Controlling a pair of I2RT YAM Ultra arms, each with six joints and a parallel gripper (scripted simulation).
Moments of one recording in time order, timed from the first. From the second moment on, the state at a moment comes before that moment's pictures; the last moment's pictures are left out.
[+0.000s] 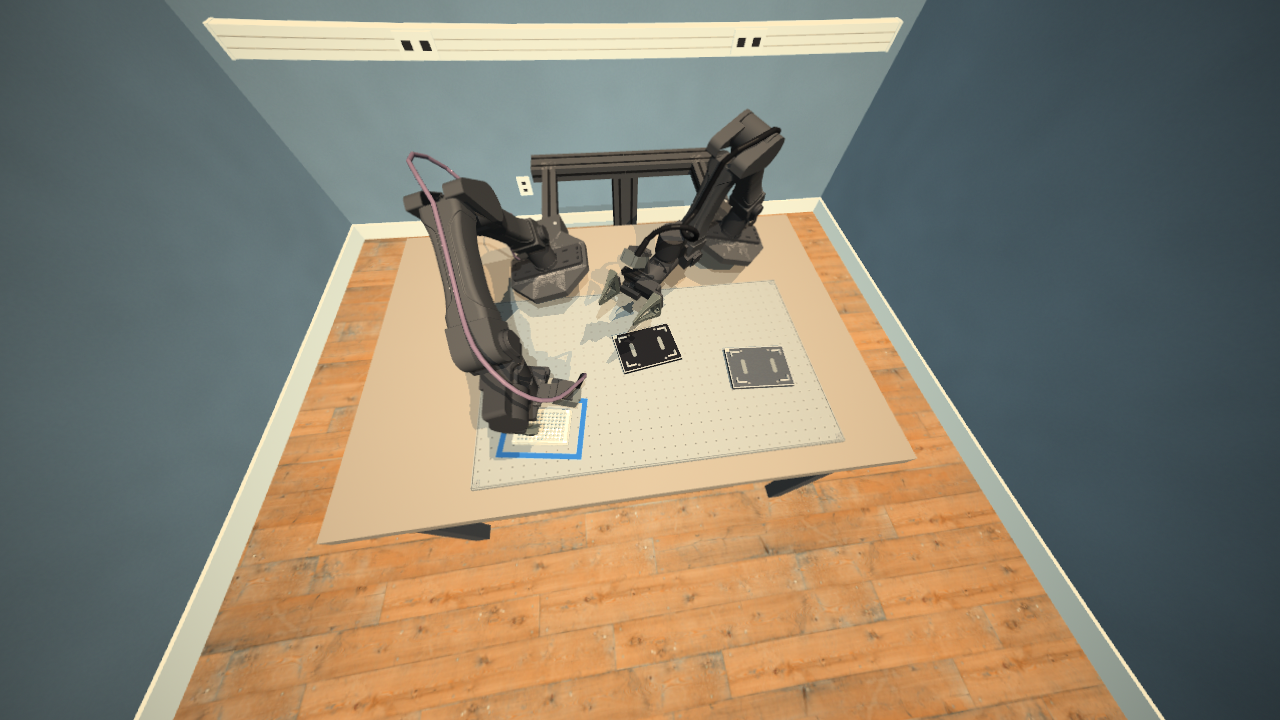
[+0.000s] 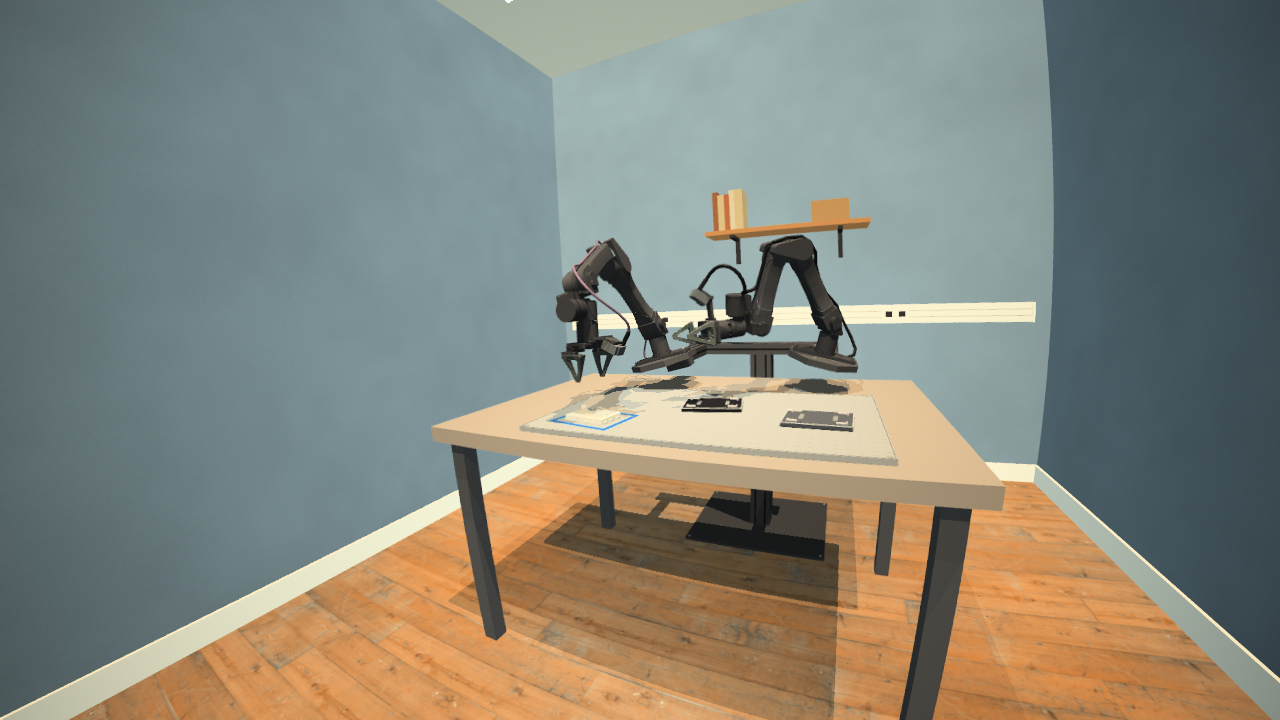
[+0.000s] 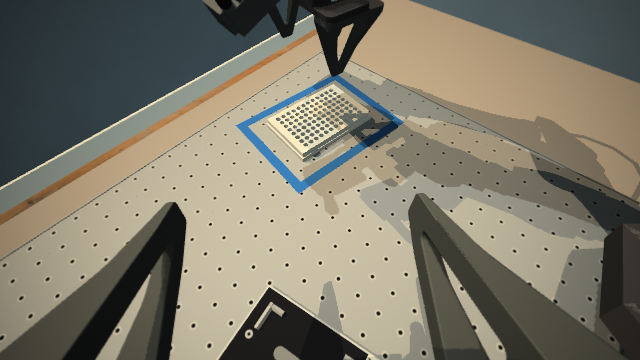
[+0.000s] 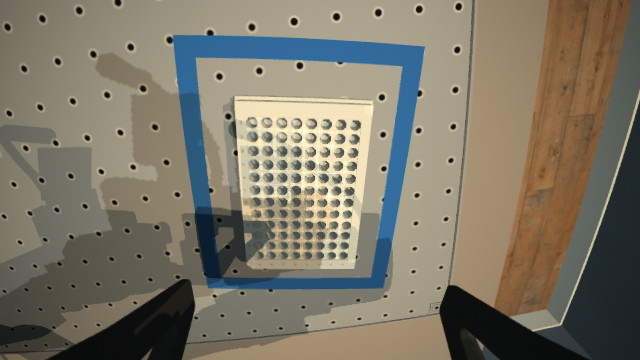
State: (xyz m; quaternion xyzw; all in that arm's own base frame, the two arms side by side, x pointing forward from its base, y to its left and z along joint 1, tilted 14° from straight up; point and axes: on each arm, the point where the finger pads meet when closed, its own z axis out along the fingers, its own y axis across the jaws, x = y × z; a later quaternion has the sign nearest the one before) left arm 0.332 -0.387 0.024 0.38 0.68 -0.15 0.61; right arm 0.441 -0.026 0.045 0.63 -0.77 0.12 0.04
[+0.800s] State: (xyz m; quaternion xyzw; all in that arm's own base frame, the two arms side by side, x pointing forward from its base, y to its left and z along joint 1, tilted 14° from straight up) left arm 0.332 -0.387 0.024 0.38 0.68 -0.15 0.61; right arm 0.413 -0.024 0.068 0.30 -0.94 0.11 -0.11
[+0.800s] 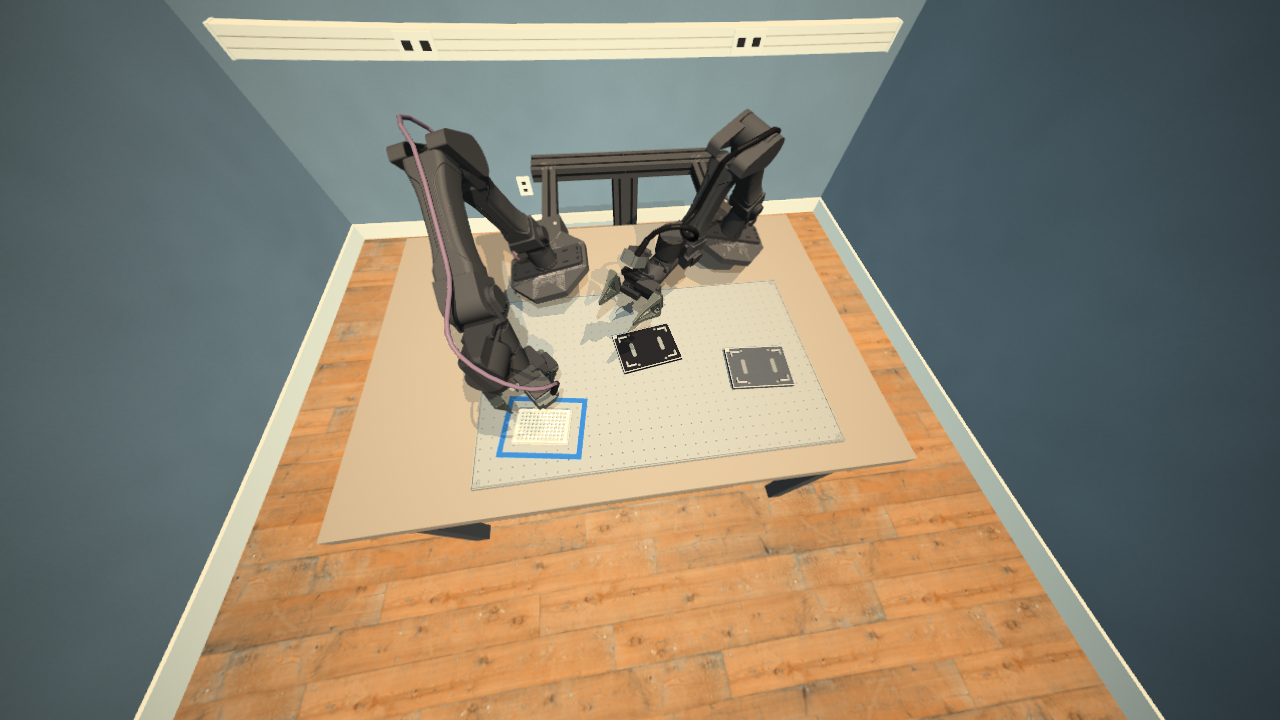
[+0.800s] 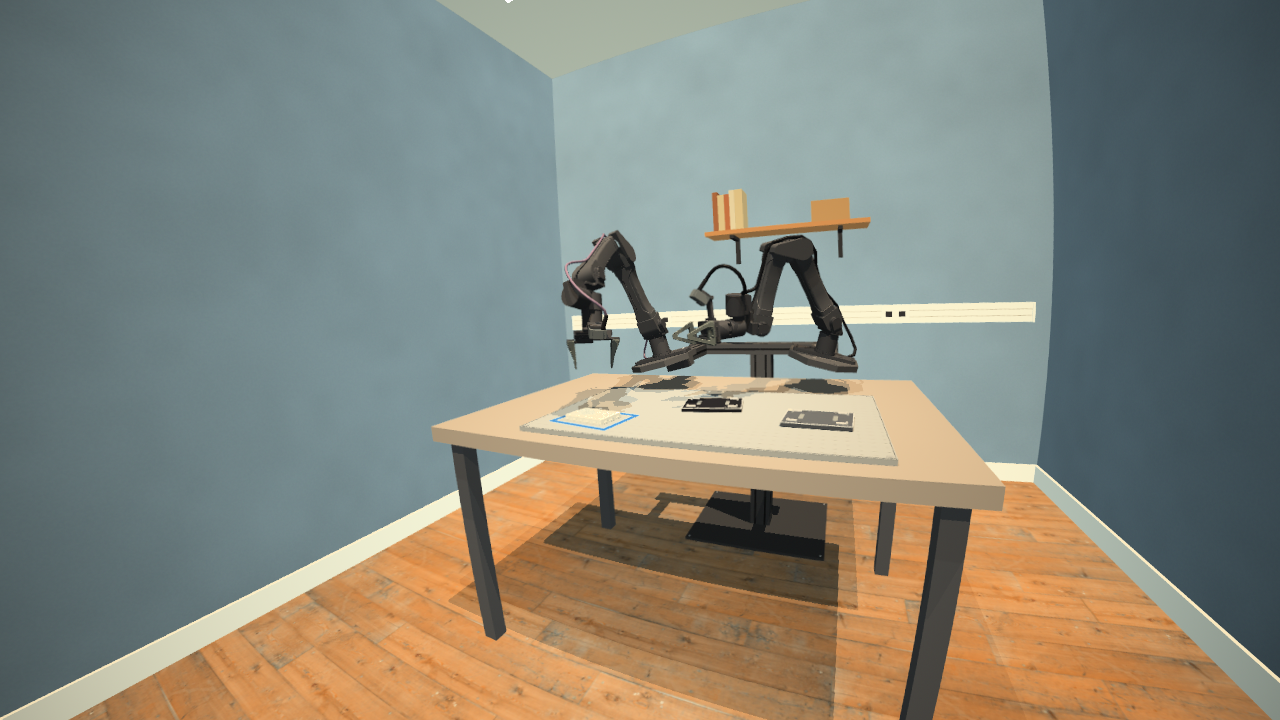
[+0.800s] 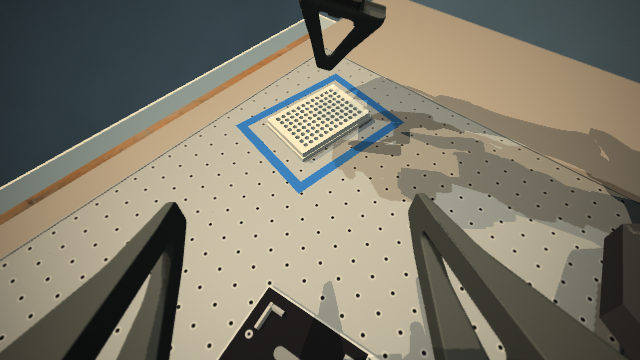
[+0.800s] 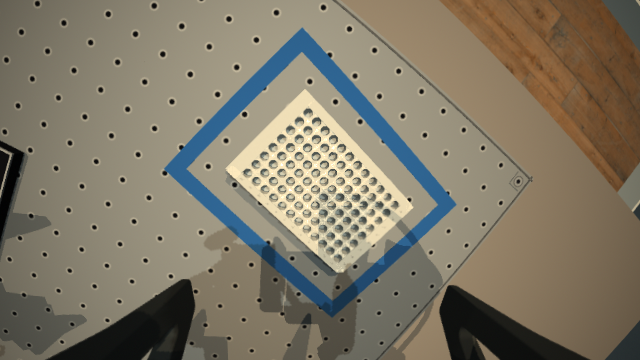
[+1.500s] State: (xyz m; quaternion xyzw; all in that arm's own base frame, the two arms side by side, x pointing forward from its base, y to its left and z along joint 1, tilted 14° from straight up) left arm 0.332 -0.387 0.024 0.38 0.68 -0.15 0.61; right arm 0.385 -0.019 0.085 -0.02 -0.97 0.10 -0.23
